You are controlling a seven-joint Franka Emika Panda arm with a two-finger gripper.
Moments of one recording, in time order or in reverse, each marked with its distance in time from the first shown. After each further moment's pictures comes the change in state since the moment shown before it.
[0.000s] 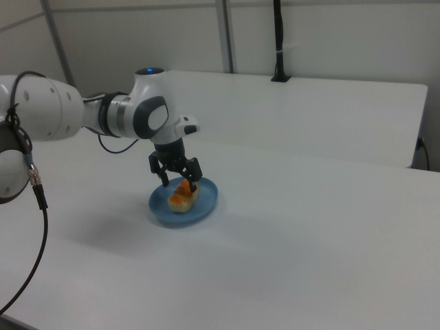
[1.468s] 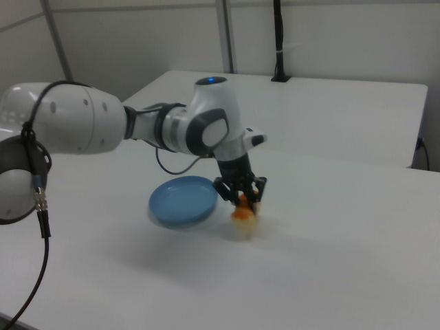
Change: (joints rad) arm -0.215 0.008 -0.077 0.012 -0.074 0.023 -0.356
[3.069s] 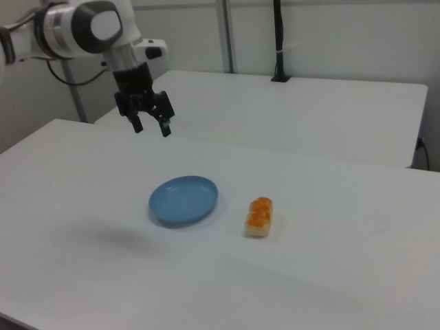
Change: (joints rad) arm 0.268 -0.376 0.014 0.031 0.001 -0.444 0.479
